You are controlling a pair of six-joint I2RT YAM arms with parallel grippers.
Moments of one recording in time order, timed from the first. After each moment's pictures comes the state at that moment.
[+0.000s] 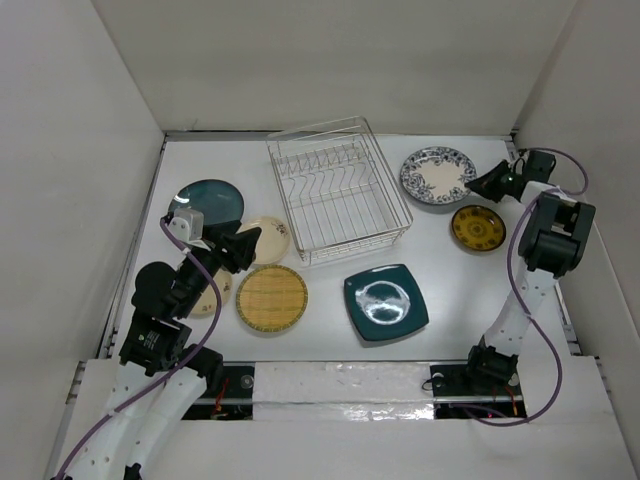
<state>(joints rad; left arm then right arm) -0.38 0.42 0.66 -0.14 0.13 -0.31 -0.39 2.27 1.62 -0.13 -0.74 0.54</state>
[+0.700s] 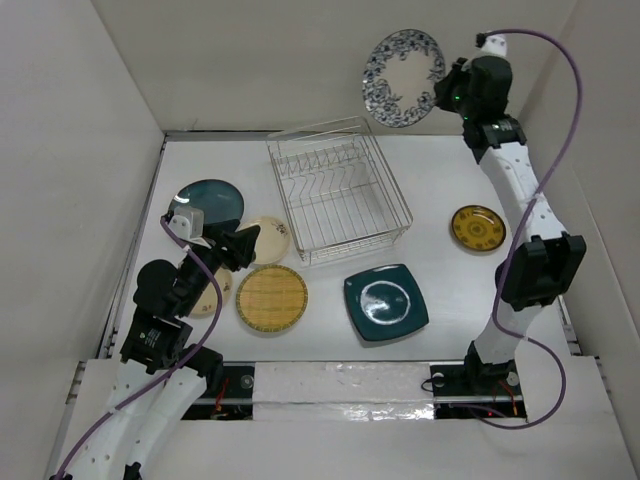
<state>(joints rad) -0.38 0.44 0.66 -0.14 0.10 -0.31 0.08 1.78 1.89 -0.21 0.05 0.33</state>
